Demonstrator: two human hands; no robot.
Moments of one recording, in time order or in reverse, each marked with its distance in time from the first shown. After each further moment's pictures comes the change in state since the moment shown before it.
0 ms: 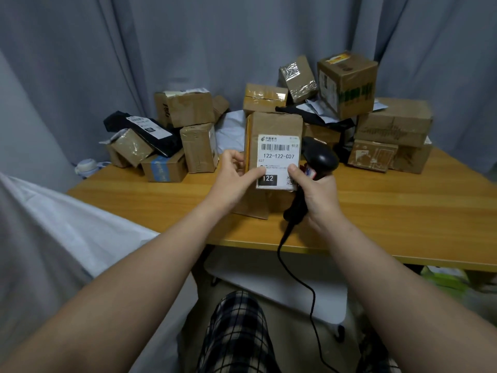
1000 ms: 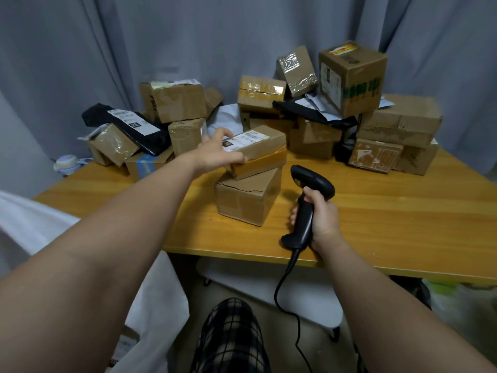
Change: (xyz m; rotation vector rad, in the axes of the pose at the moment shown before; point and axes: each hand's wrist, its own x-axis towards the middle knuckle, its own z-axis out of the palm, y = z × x) left_hand 0.103 -0.012 -0.043 0.642 -0.275 -0.206; right_hand 0.025 0.058 -0.036 0.008 0.137 0.268
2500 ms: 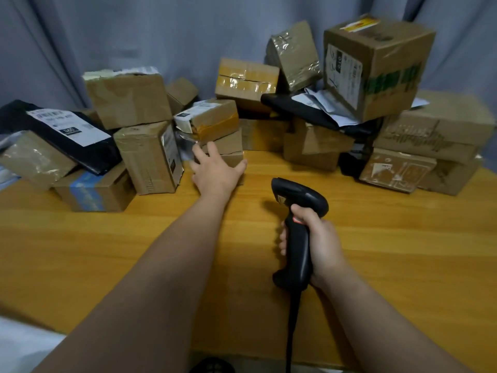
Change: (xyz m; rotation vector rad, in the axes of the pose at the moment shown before) left_hand 0.149 -0.026 0.105 0.168 0.466 -0.257; right_hand 0.063 -0.011 0.019 -0.071 -0.089 0.119
